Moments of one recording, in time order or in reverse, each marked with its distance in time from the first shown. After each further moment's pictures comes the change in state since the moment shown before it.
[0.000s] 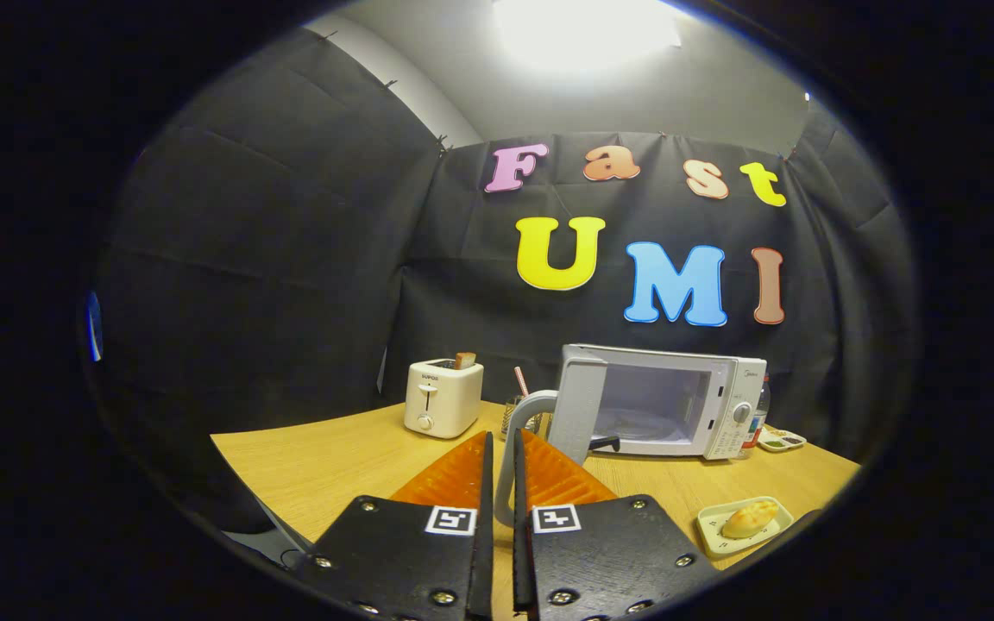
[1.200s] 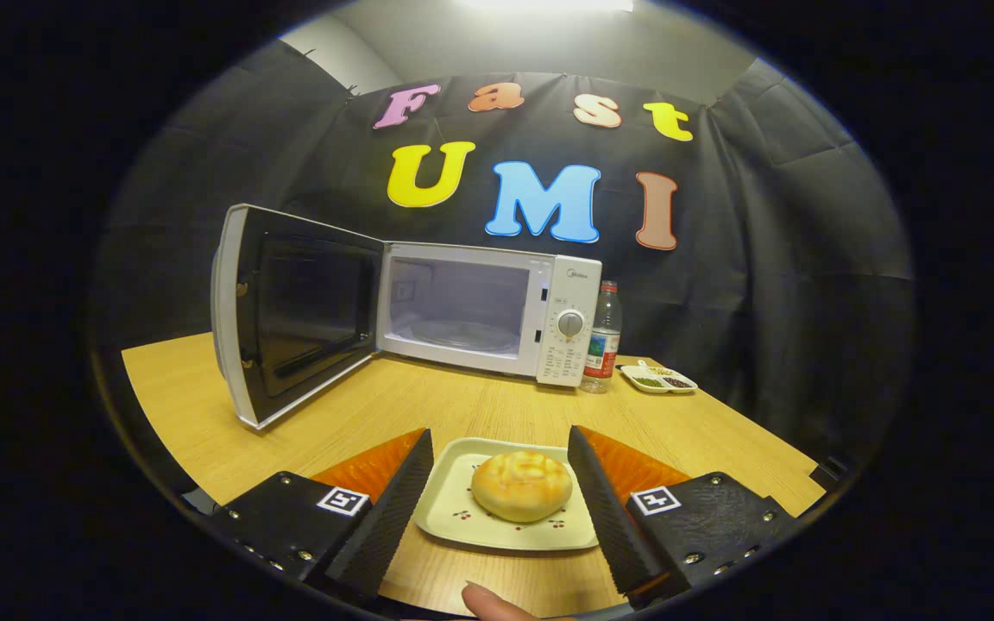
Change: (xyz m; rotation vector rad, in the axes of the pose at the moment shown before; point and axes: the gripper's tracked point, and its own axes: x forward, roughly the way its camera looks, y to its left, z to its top) arm -0.061 -0.282 -0.135 0.016 0.257 -0.278
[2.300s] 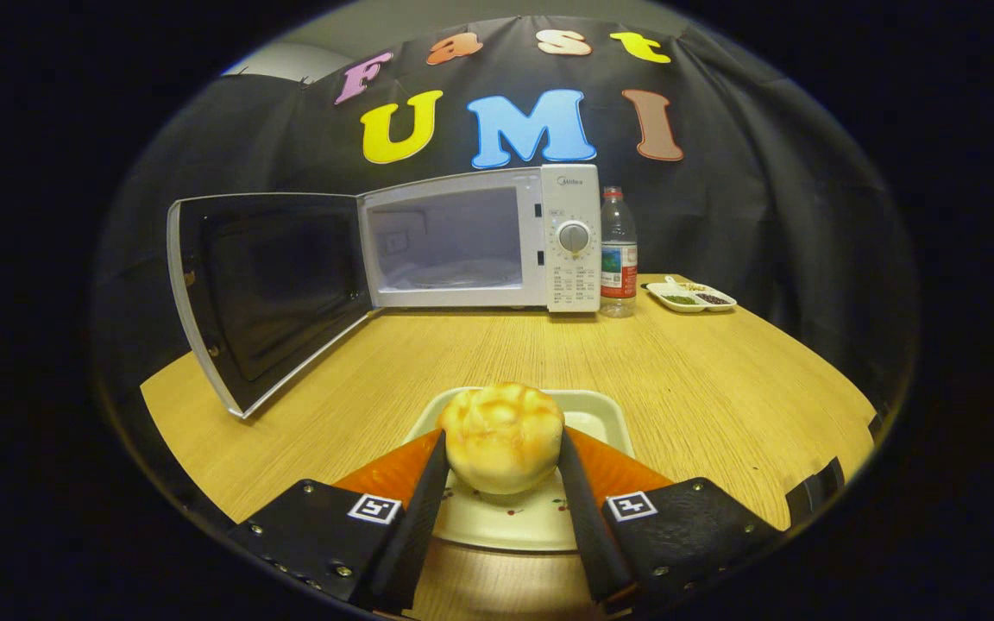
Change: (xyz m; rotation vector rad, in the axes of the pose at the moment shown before) arm 0.038 -0.004 -0.041 0.169 0.195 0.121
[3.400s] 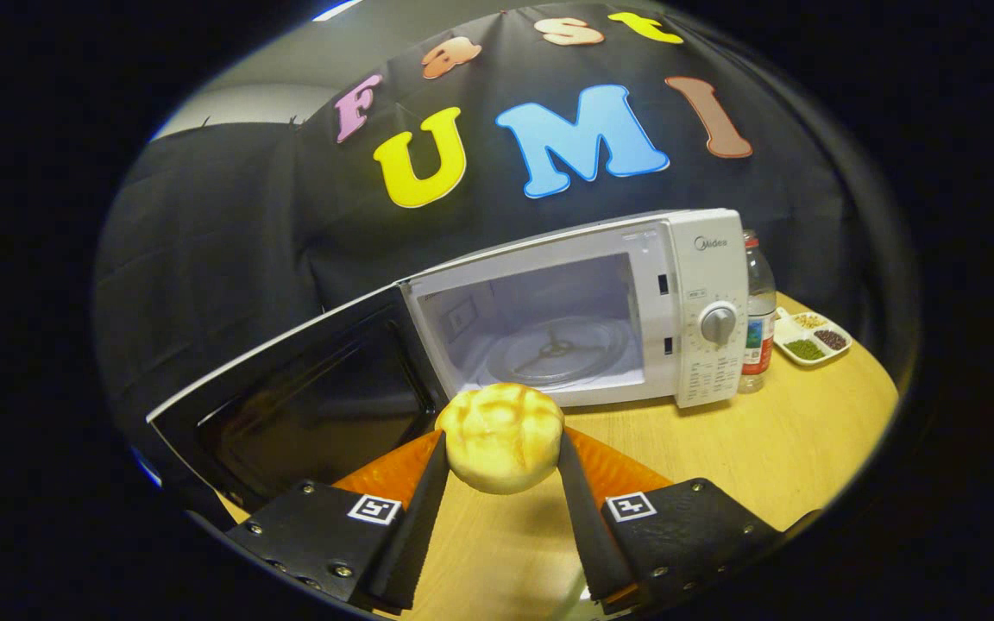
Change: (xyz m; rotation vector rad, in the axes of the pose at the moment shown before) arm 0.118 0.100 0.151 0.187 -0.022 0.223
